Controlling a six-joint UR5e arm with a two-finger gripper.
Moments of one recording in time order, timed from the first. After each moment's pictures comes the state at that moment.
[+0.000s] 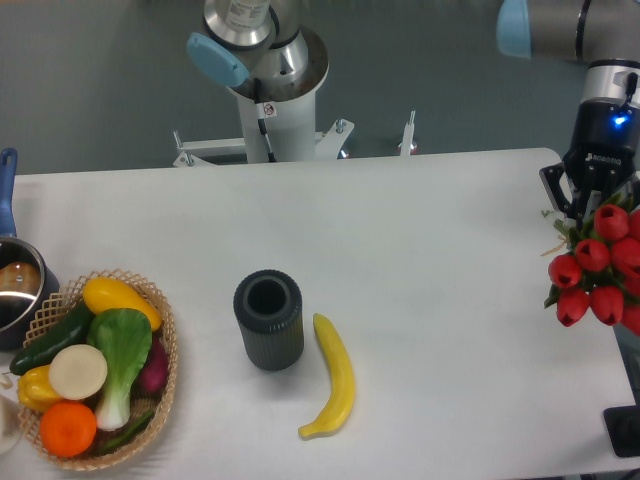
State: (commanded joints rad) arm 3.09 -1.91 -1.63 -0.79 0.59 1.15
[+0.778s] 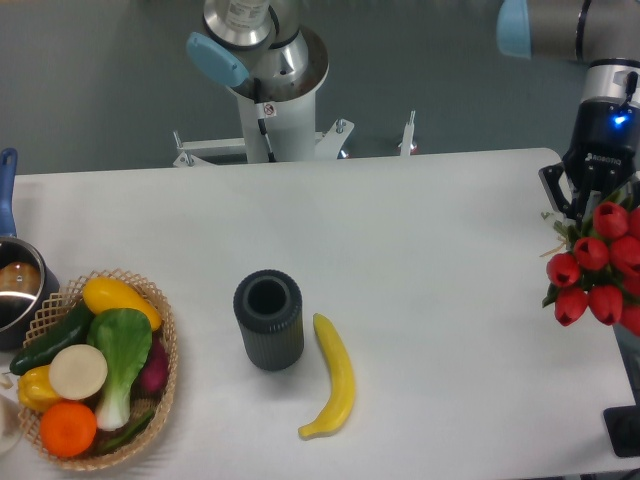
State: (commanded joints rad) arm 3.05 -1.92 -1.63 -0.79 0.58 1.15
